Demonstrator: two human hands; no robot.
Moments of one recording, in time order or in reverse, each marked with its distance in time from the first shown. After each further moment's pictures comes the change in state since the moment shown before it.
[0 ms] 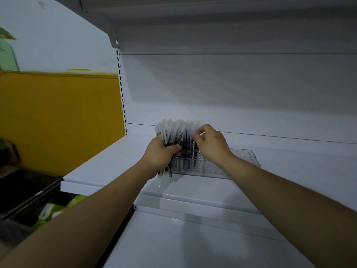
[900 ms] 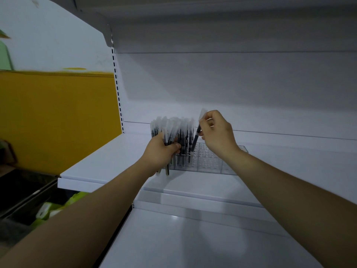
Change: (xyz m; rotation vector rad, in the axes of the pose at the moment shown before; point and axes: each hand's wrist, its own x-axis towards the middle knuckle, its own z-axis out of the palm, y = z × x) left_hand -0.005 -0.002 0.011 0.087 -0.015 0.033; right_hand -0.013 -0.007 -0.031 0.301 0.168 -0.044
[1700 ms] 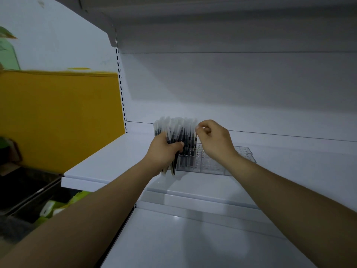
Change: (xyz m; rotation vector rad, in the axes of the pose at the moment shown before) left_hand 0.000 0.006 0.001 -0.010 0.036 0.002; right_hand -0.006 0.007 0.010 -0.172 -0.092 -0.003
